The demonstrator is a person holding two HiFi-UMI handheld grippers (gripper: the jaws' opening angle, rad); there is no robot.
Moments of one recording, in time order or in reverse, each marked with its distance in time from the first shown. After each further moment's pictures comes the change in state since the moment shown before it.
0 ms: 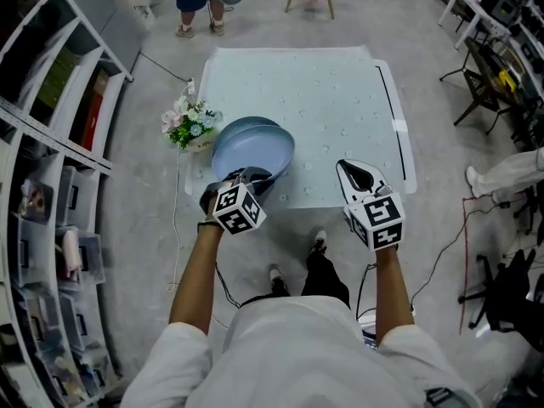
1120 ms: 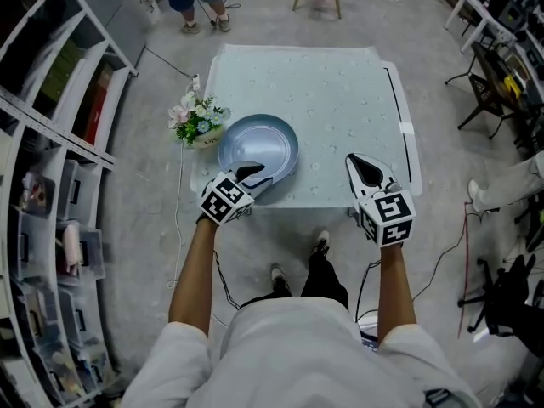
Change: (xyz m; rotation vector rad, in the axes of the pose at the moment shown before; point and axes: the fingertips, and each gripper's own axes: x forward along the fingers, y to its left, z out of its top) left arm -0.014 0.023 -0.029 -0.422 -0.186 -0.046; right arm 0.008 -0.004 0.009 0.029 -0.033 -0.013
